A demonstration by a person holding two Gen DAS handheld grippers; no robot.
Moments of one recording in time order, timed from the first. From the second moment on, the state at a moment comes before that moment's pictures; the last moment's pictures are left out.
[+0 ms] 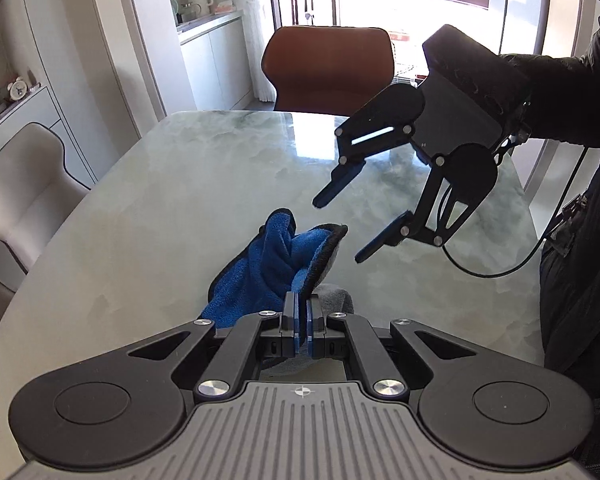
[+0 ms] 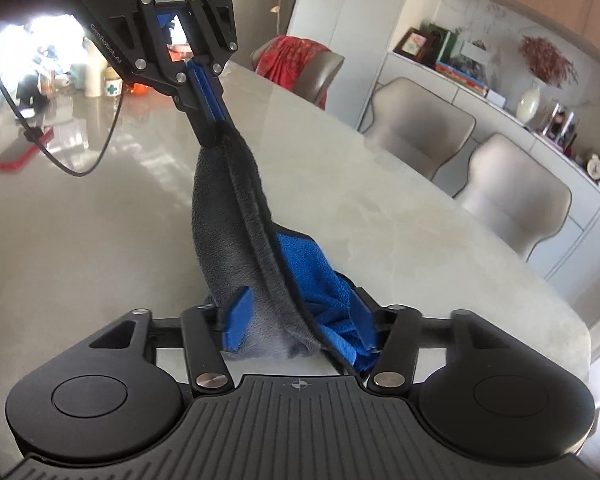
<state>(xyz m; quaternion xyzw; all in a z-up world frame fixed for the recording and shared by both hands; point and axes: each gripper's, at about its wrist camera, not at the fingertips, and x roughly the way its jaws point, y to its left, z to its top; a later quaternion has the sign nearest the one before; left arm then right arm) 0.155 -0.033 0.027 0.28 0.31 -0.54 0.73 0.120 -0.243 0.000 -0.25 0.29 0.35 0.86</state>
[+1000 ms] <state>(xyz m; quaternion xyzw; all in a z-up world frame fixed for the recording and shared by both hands) 0.178 -0.008 0.175 0.20 0.11 -0.43 0.87 0.206 -0.258 0.187 -0.24 0.10 0.17 0.95</state>
